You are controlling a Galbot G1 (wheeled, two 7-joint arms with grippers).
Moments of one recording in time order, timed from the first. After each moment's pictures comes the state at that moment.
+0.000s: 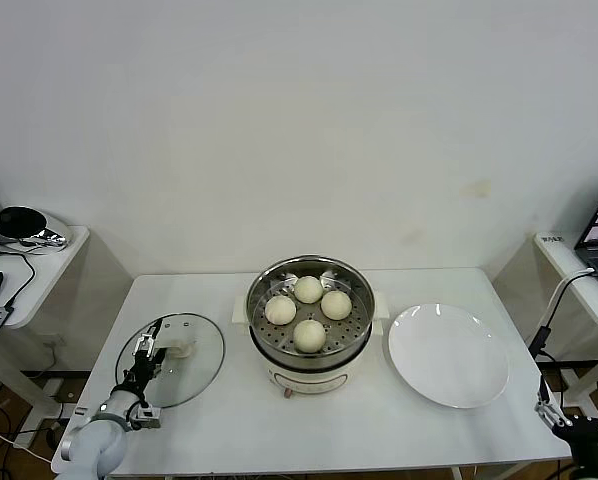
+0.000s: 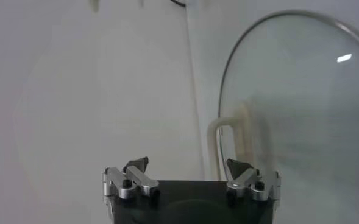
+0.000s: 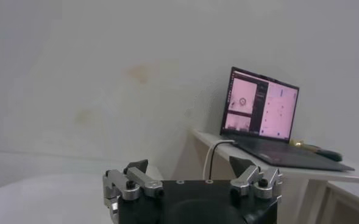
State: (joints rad) left arm 1.14 -1.15 -0.55 -1.33 1.28 -0.16 -0.15; right arm -1.66 1.46 1.10 1.91 0.17 0.15 -0.14
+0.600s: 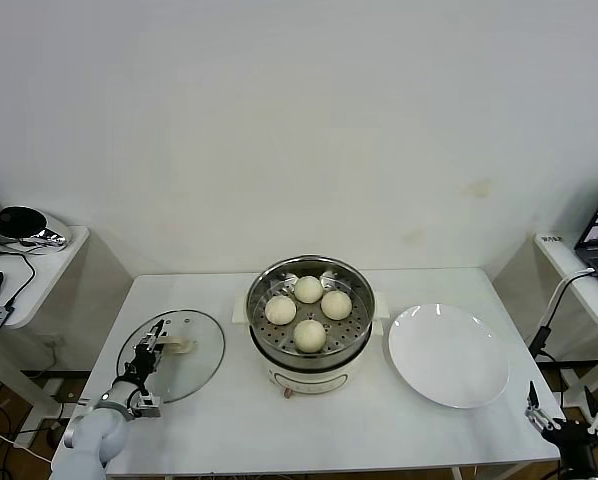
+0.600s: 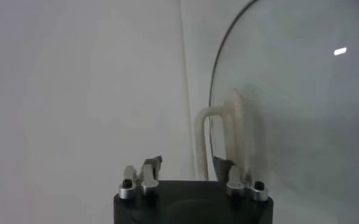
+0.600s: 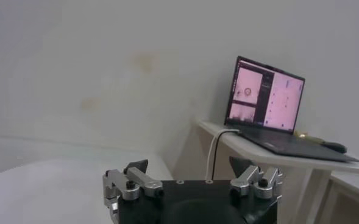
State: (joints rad) left arm 1.06 -1.15 -0.53 -1.24 1.26 -0.18 -0.13; right arm -1.65 1.47 1.07 1.87 0.14 0.15 -0.14
